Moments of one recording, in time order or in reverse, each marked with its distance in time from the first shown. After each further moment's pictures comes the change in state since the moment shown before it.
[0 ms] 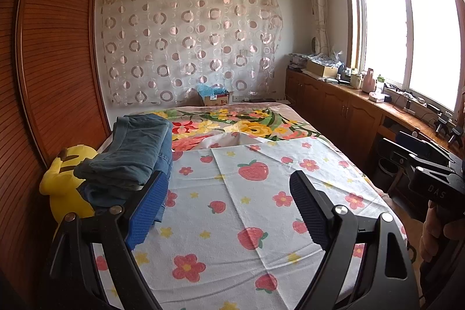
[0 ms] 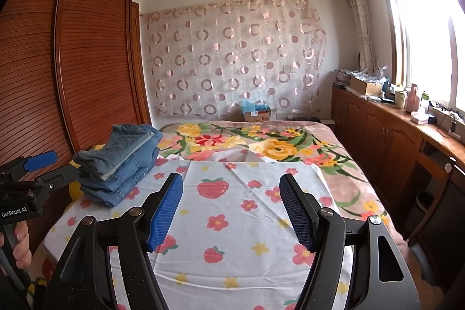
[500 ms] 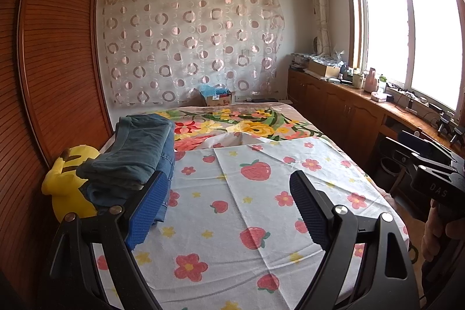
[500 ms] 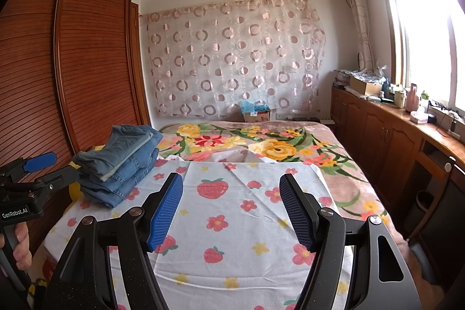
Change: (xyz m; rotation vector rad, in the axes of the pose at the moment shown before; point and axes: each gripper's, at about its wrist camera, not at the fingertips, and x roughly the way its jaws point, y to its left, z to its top) left arm 0.000 0.001 0.000 0.000 -0.002 0.002; right arm 0.002 -0.002 -0.001 0.002 -0.002 -0.001
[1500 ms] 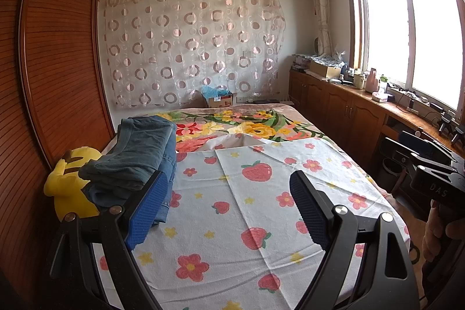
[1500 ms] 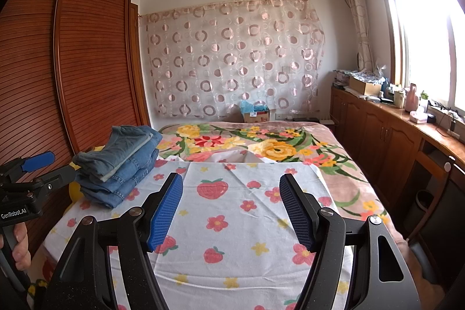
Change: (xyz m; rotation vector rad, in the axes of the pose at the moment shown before) left arm 0.000 0.000 -0.001 0.003 -0.002 0.000; right arm 0.002 0.000 -0.001 -0.001 -0.002 -0.001
